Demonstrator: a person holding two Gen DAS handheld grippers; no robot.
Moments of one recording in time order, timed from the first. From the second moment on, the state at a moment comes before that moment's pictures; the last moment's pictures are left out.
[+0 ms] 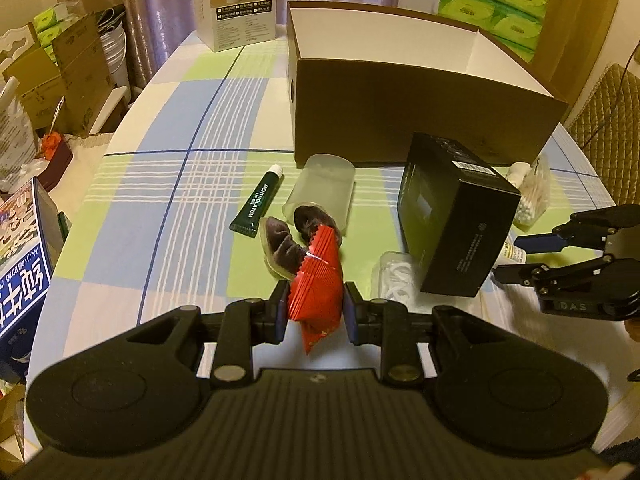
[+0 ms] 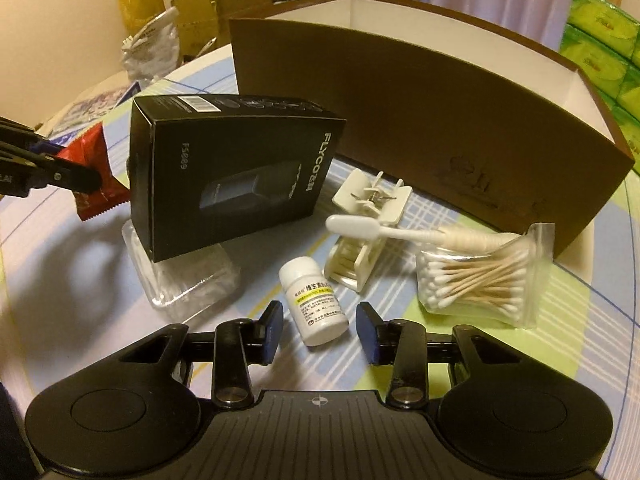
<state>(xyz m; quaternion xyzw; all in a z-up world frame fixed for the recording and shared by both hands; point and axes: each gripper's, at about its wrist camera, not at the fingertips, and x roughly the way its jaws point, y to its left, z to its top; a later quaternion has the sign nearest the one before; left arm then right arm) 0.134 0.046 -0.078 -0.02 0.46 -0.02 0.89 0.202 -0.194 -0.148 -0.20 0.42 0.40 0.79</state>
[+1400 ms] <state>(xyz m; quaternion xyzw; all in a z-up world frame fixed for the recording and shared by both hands) 0.214 0.027 0.001 -0.01 0.38 -0.09 0.92 0.227 -0.226 -0.020 -0.06 0.36 0.36 0.86</state>
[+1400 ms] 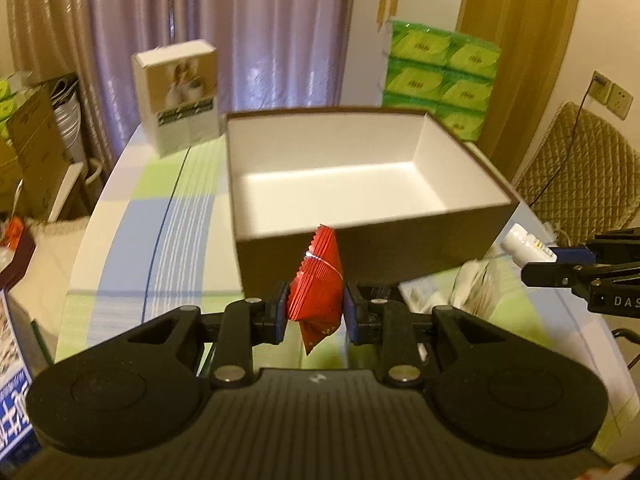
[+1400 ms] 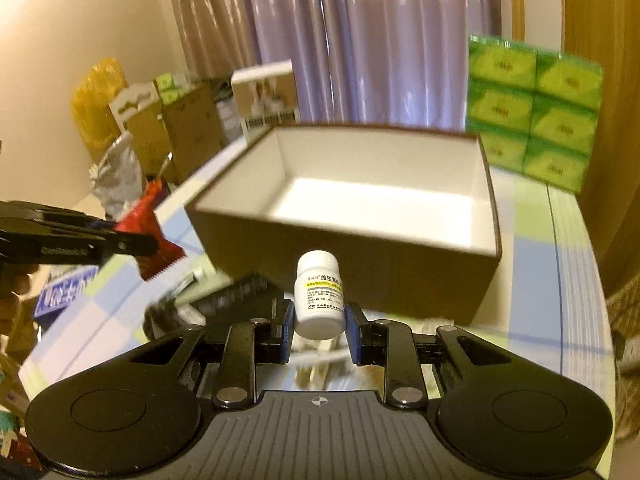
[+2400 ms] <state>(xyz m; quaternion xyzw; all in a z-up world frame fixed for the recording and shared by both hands) 0.388 -0.033 -0.047 -0.05 0.46 -0.12 0.88 0.384 -0.173 -0.059 -0.12 0.42 0.32 0.84</state>
